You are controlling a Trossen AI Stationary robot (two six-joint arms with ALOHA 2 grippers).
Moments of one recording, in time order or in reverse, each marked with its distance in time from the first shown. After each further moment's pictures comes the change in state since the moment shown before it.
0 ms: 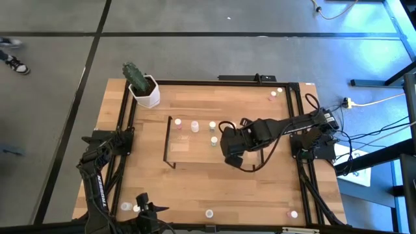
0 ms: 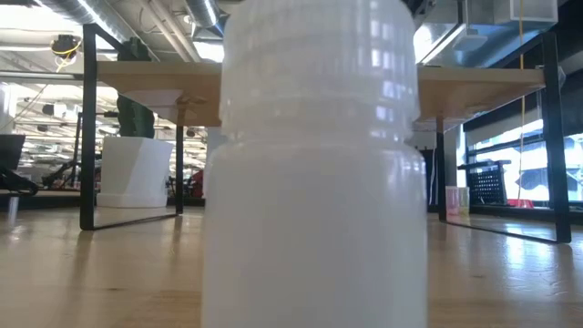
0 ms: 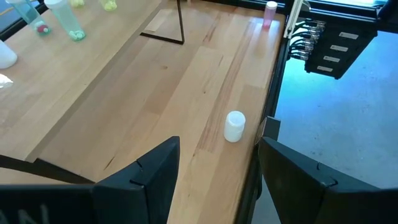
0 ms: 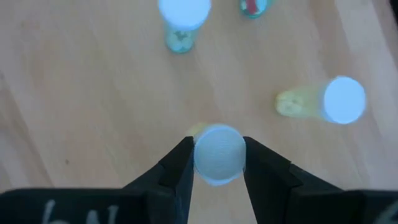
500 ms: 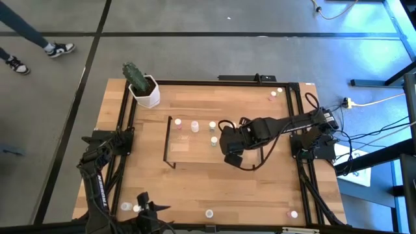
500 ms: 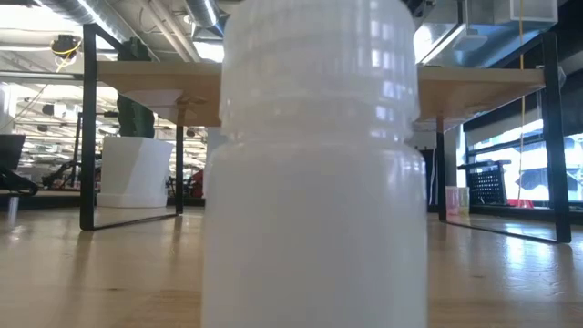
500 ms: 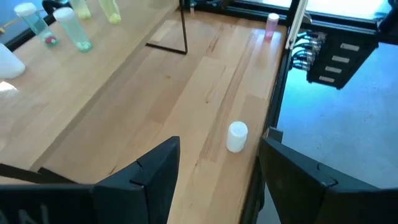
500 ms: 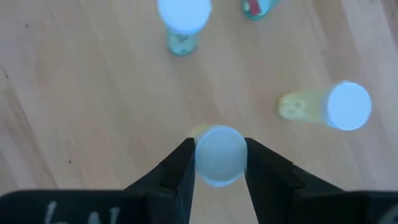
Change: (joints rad) left arm 0.008 0.000 0.000 0.000 -0.041 -0.003; right arm -0.016 0.001 0.000 0.007 -0.012 -0.002
